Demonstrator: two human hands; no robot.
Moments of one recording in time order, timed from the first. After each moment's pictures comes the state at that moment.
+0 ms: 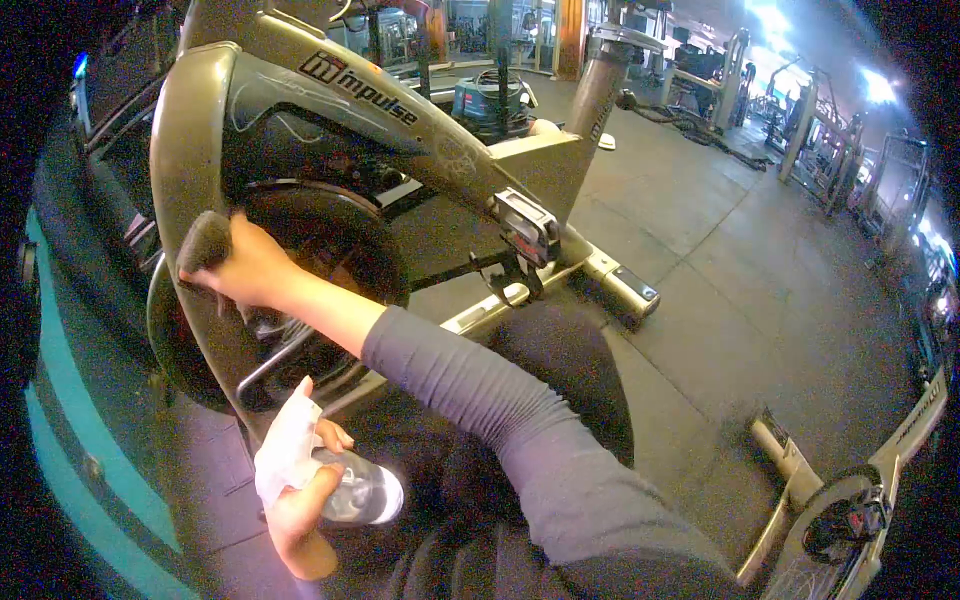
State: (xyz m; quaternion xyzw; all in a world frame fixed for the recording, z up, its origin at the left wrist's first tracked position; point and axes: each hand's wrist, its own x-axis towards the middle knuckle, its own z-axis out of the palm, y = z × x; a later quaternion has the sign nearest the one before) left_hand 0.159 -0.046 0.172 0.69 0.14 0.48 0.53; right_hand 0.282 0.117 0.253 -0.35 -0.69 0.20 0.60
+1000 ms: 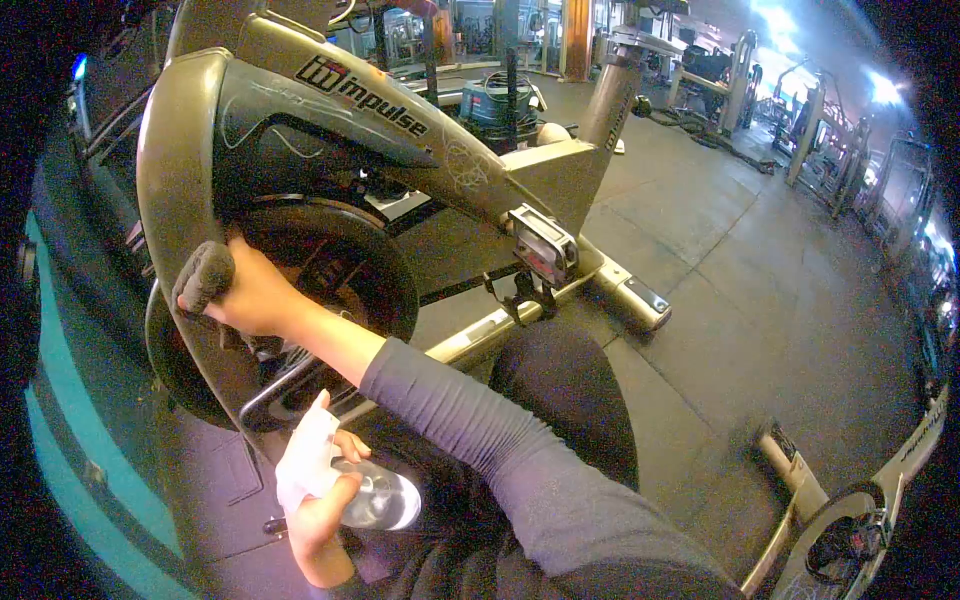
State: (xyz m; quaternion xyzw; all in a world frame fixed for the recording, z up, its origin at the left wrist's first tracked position) left_hand 0.176 -0.026 0.161 0.68 0.15 0.48 0.54; right_hand 0.283 0.131 0.244 -0.22 -0.71 0.26 0.62
